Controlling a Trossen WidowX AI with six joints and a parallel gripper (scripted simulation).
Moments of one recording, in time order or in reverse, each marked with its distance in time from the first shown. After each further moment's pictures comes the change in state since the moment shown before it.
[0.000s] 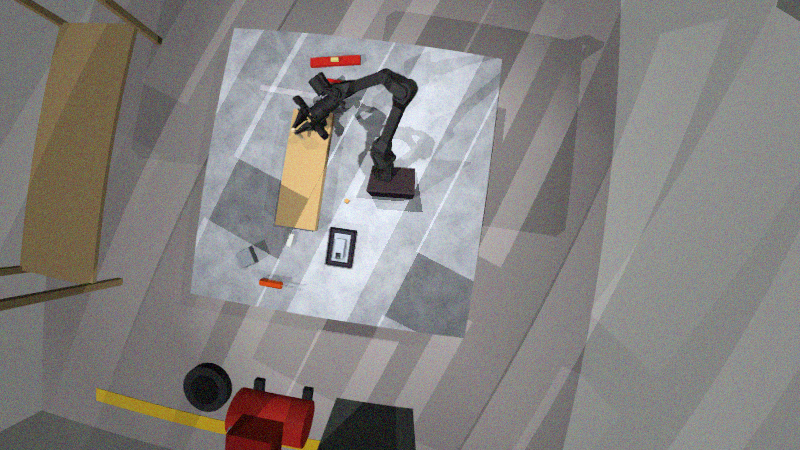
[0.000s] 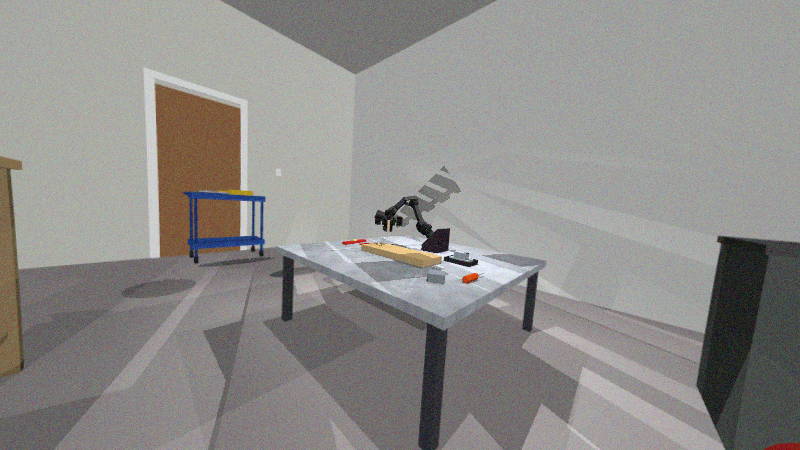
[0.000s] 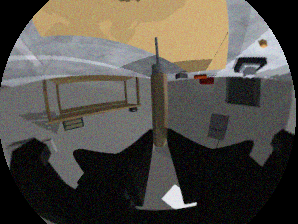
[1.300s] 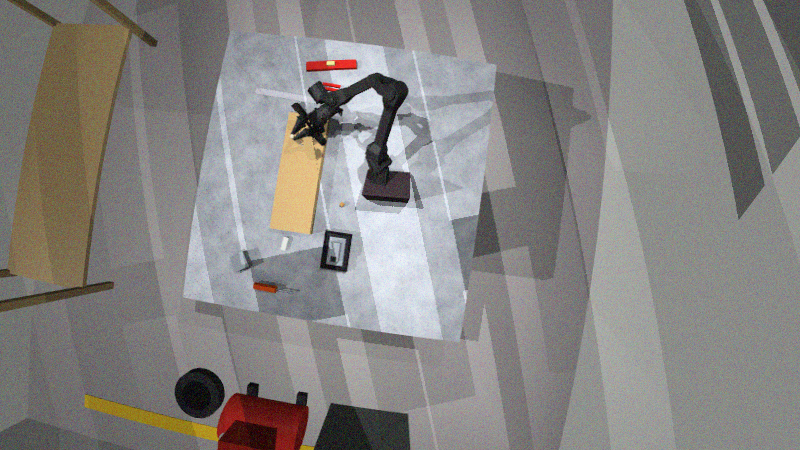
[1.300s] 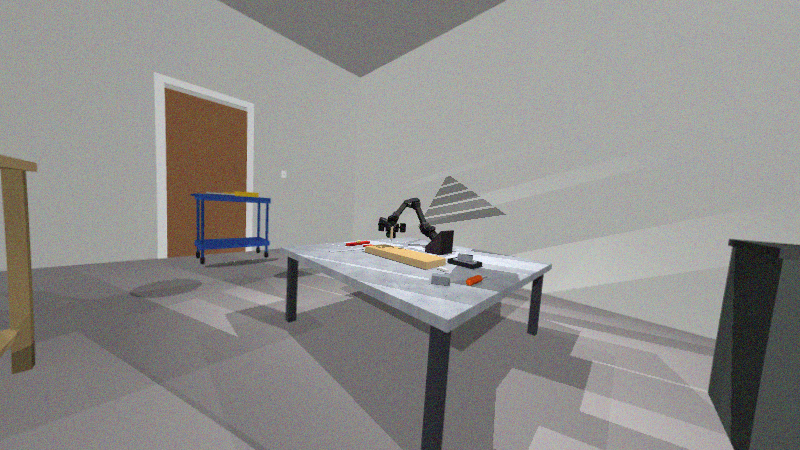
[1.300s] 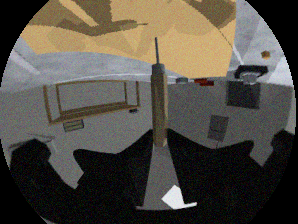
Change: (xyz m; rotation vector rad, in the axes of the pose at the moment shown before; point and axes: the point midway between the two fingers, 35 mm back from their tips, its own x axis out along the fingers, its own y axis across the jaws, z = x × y) arm 0.002 0.000 0.033 -0.002 -0.001 -0.001
